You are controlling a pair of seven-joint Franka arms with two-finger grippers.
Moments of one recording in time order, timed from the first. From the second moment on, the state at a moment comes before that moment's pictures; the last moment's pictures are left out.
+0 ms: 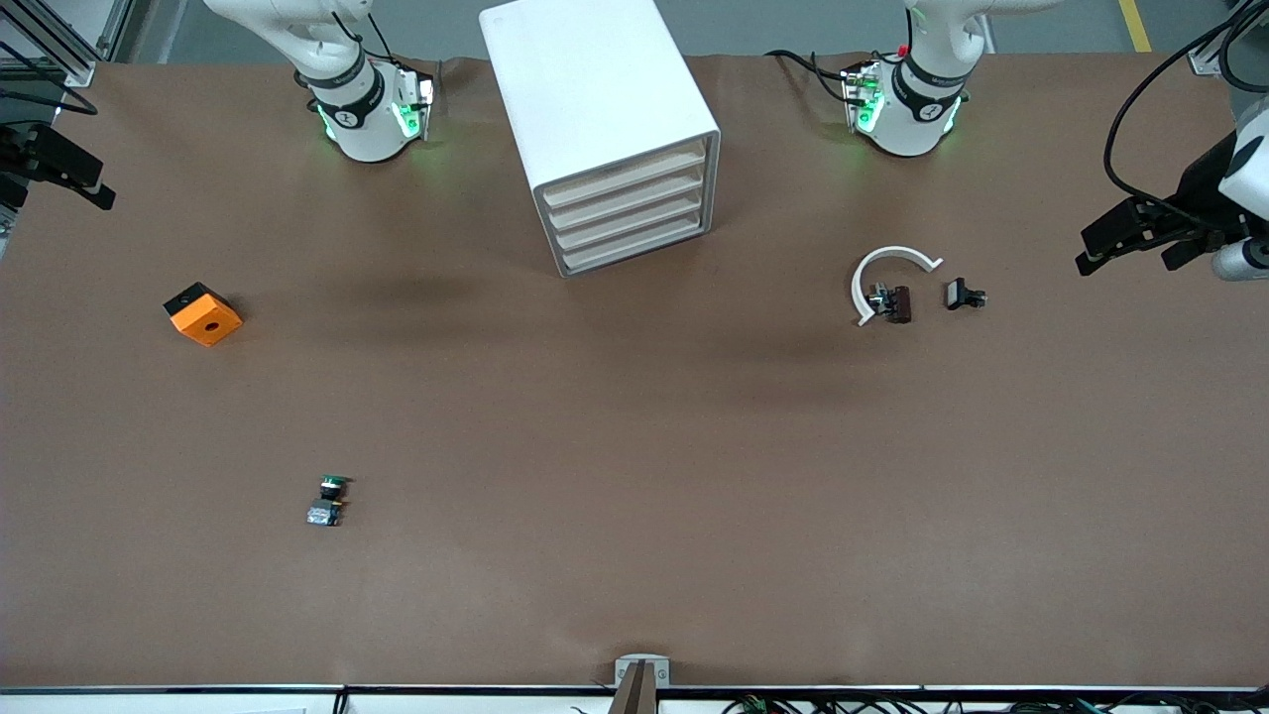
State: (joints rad) left arm -0.01 -0.06 -0.02 -1.66 -0.04 1.65 -0.10; right arm -0.05 -0.19 -0.06 -1.71 -0.01 1.51 -0.06
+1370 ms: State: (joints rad) left arm -0.11 0.32 -0.15 -1.59 -0.04 1.59 -0.77; right arm -0.05 -0.19 -0.06 -1.71 0.01 1.51 -0.06
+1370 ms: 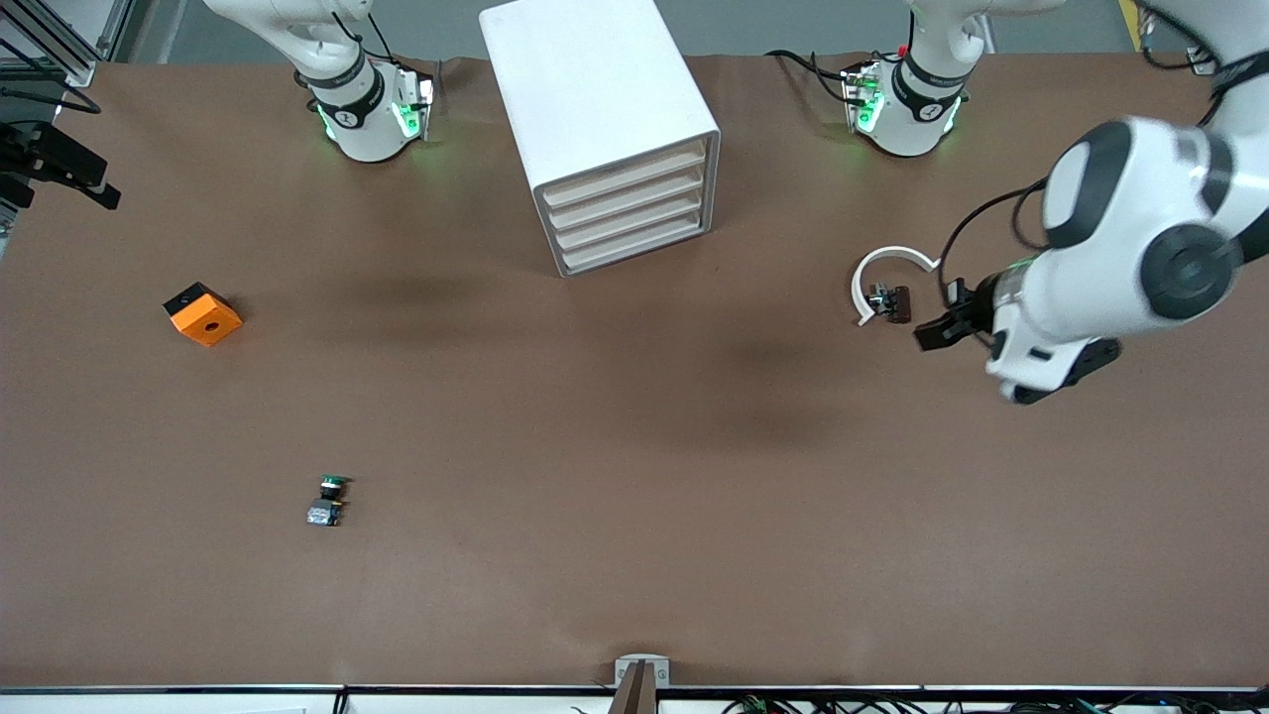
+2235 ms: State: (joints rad) left arm -0.26 0.61 -0.16 -1.47 -0.31 1.65 -1.30; right arm -0.05 -0.19 -0.06 -1.71 0.01 1.51 -0.06
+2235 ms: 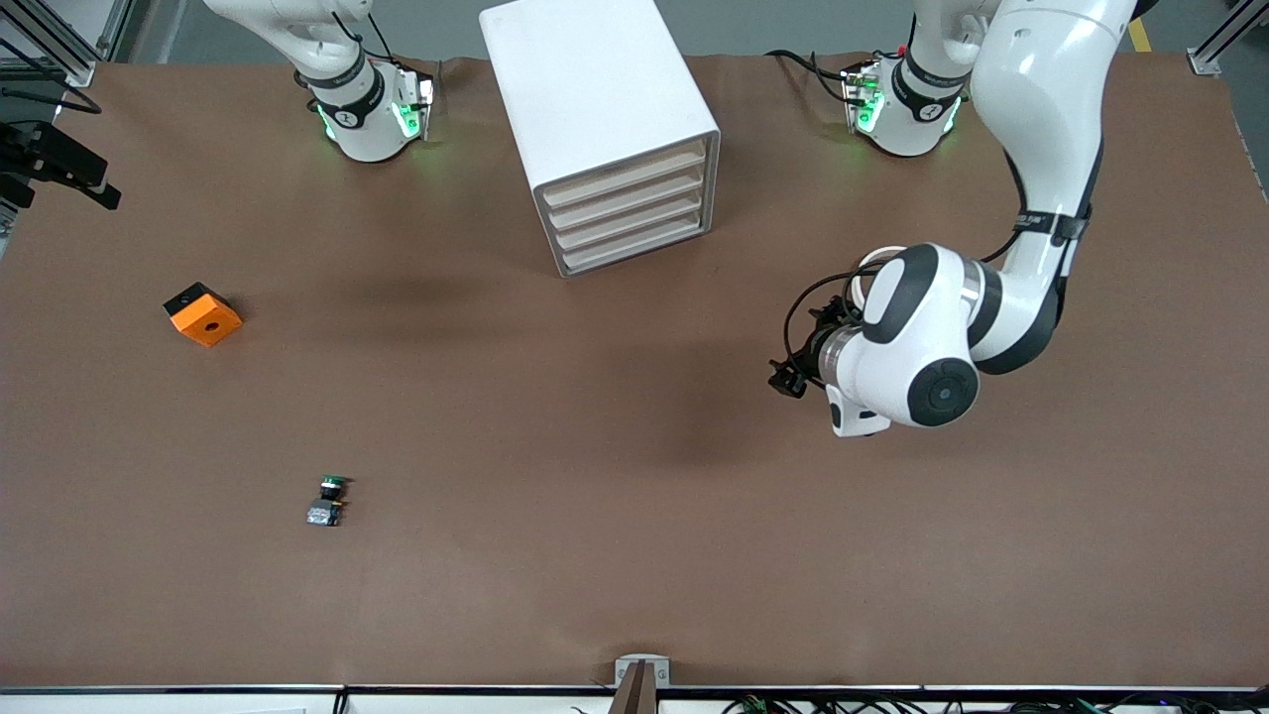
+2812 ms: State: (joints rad) left arm -0.32 0.78 -0.16 -1.41 -0.62 1.51 -1.83; right arm -0.05 -0.19 -0.06 -1.71 0.01 1.51 -0.06
